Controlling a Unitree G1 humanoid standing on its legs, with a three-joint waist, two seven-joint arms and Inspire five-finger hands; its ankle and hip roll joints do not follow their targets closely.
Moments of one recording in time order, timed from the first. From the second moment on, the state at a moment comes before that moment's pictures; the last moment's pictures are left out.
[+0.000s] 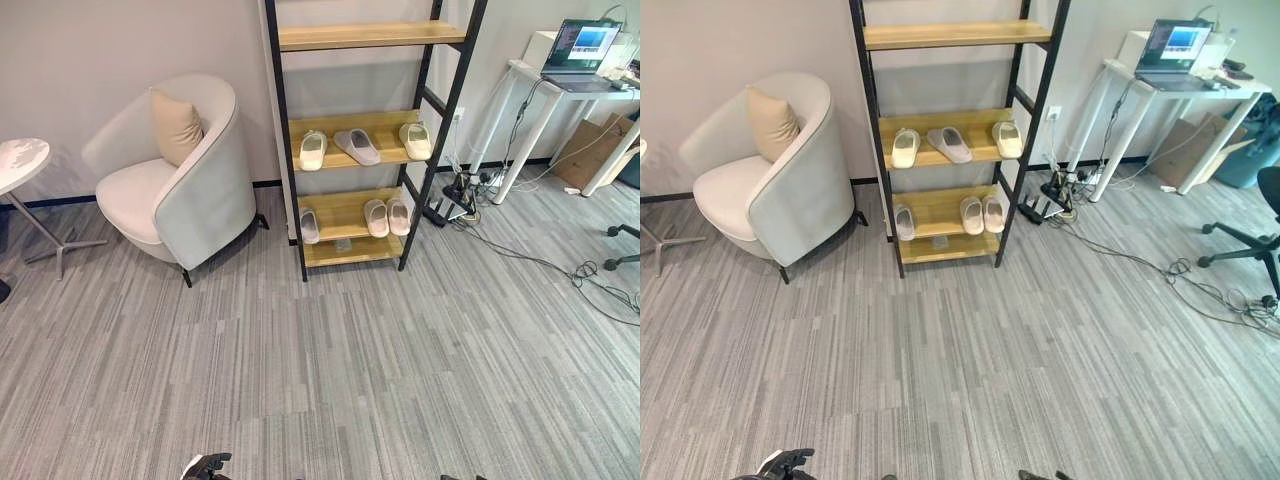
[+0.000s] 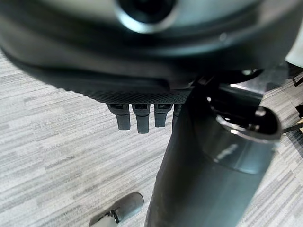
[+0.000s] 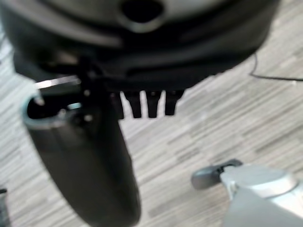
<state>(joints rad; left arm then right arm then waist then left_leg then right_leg) -0.04 0.30 -0.23 1.31 -0.03 -0.10 0.00 0.05 -0.32 0.01 1.33 0.50 -0.09 0.02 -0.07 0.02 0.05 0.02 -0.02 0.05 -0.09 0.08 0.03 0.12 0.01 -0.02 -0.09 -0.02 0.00</state>
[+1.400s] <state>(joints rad) -0.08 0.30 -0.31 1.33 0.03 -0.08 0.07 -0.03 -0.20 0.22 1.30 0.32 -0.08 0.00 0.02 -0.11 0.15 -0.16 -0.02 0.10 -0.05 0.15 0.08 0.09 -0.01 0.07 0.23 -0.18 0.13</state>
